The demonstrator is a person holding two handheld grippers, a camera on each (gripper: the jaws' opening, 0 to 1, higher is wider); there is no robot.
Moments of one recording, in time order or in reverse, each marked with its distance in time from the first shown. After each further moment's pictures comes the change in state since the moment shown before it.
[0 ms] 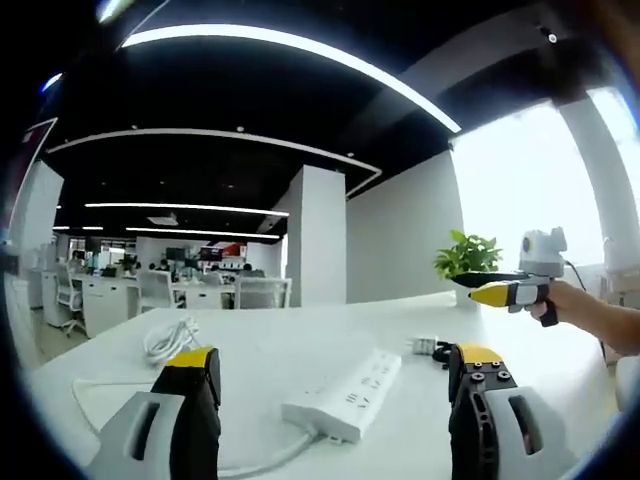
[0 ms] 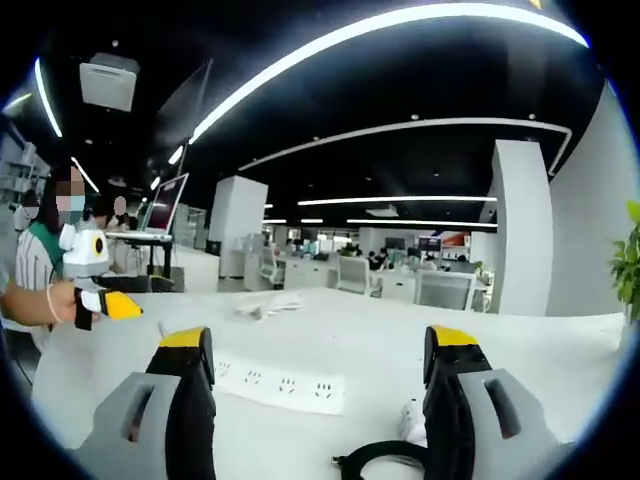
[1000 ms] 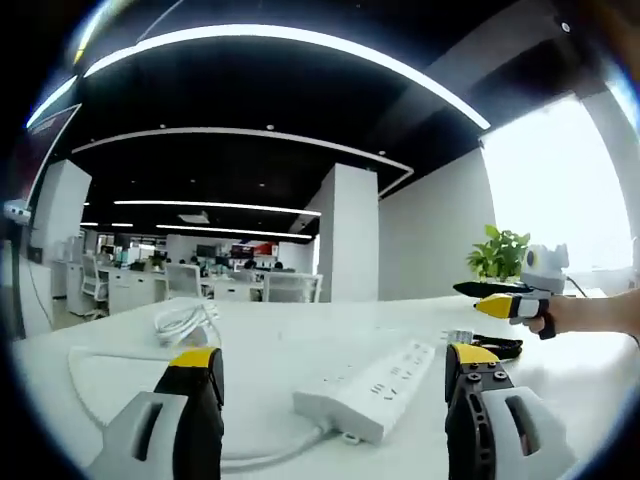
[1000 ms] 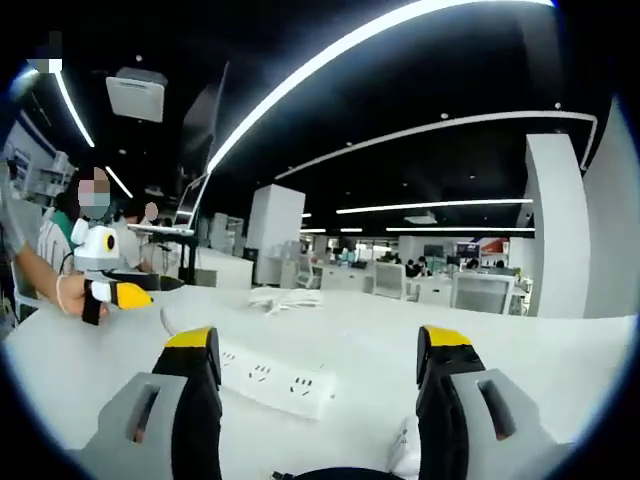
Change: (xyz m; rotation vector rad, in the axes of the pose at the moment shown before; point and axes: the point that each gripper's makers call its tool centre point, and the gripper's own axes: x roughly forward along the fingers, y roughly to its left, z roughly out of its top) left arm 0.023 0.012 -0.038 -0.015 -0.020 0.146; right arm 0.042 -0.026 -0.056 0.012 -0.056 0.208
